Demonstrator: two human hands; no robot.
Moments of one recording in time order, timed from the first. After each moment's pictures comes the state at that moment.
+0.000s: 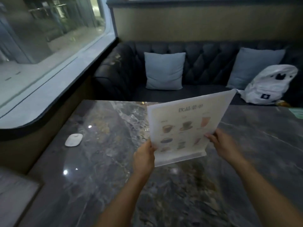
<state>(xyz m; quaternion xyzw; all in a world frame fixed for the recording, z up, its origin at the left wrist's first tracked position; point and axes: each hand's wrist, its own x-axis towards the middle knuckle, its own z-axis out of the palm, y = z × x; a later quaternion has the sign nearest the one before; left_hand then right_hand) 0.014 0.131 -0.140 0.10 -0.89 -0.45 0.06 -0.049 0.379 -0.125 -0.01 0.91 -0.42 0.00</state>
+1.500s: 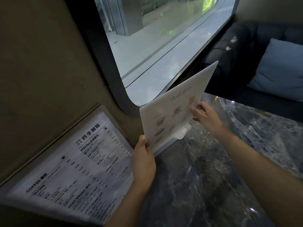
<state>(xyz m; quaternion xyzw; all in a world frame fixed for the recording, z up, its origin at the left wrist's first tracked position) 0.092 -0.198 -0.144 0.40 -0.78 -0.42 0.24 -0.132 -0.102 -0.145 -0.24 0.75 -0.60 0.17</state>
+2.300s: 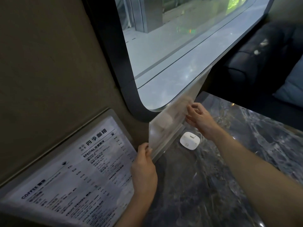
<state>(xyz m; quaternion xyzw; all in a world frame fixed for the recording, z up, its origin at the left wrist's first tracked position) 0.091 -0.207 -0.155 0.46 -0.75 -0.37 0.31 -0.146 -0.177 -0.163 -0.24 0.61 -0.67 0.35</state>
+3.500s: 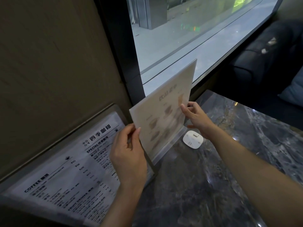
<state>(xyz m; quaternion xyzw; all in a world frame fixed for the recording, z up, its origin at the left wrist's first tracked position) 0.103 -0.226 -0.091 0.39 -0.70 -0.32 0.50 -0.130 -0.193 -0.155 -0.27 0.71 -0.55 0.35</state>
